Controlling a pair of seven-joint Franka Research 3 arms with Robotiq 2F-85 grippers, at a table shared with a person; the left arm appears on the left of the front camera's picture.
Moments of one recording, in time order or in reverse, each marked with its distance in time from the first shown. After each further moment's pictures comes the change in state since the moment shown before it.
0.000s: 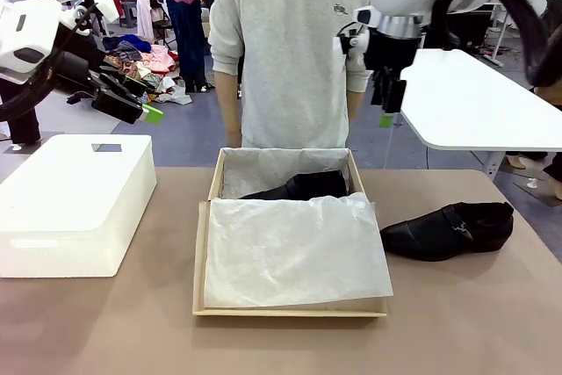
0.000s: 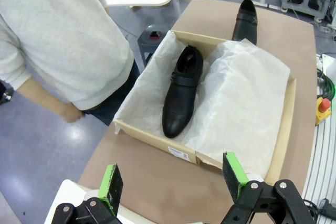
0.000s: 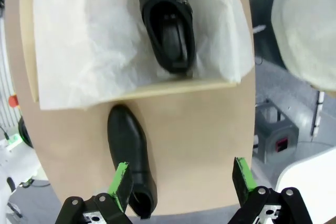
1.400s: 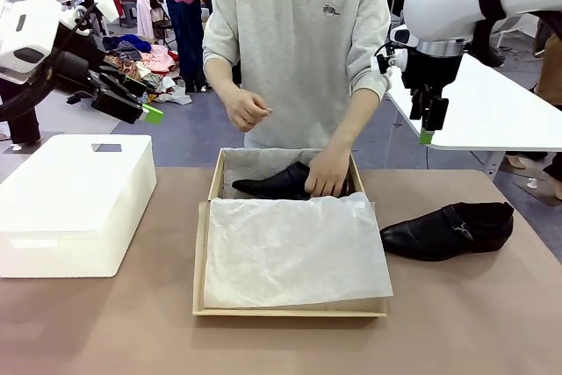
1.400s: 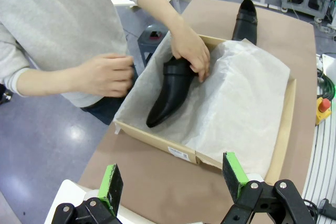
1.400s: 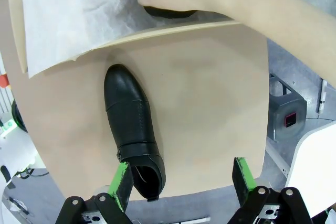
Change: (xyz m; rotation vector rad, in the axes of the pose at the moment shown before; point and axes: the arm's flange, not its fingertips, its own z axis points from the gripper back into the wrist) left arm 0.000 0.000 0.000 0.000 0.000 0.000; right arm -0.058 0.016 -0.023 -0.008 0.063 -0.044
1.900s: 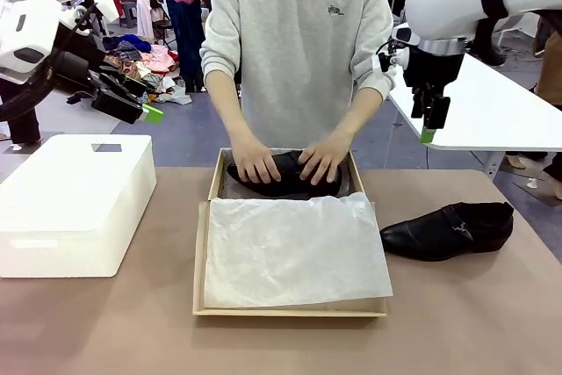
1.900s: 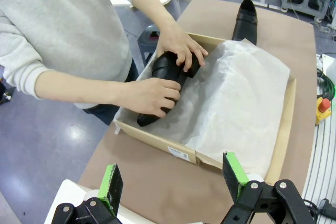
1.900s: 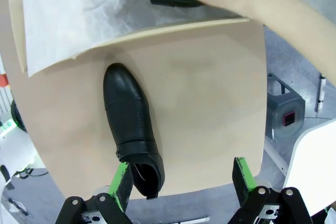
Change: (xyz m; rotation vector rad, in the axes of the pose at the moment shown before) left arm 0.000 0.000 0.000 0.000 0.000 0.000; right arm -0.006 0.001 0.007 -0.014 -0.003 -0.003
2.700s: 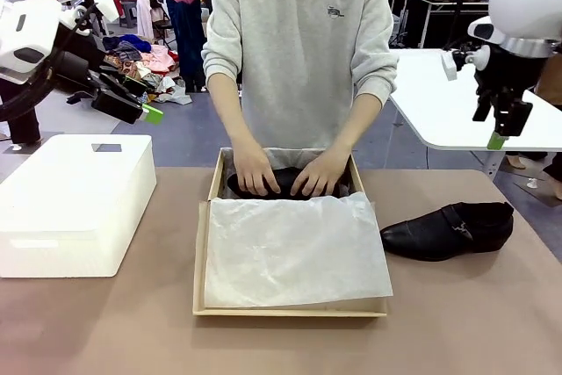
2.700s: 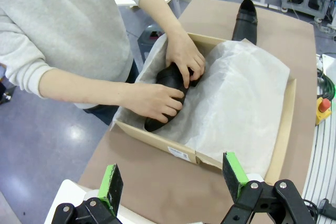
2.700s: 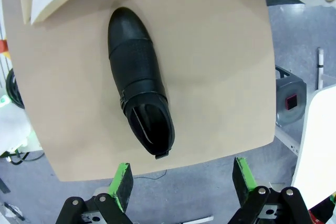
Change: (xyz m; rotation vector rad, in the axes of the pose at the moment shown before) left arm 0.000 0.000 0.000 0.000 0.000 0.000; right arm -0.118 0.033 0.000 -0.024 -0.036 -0.013
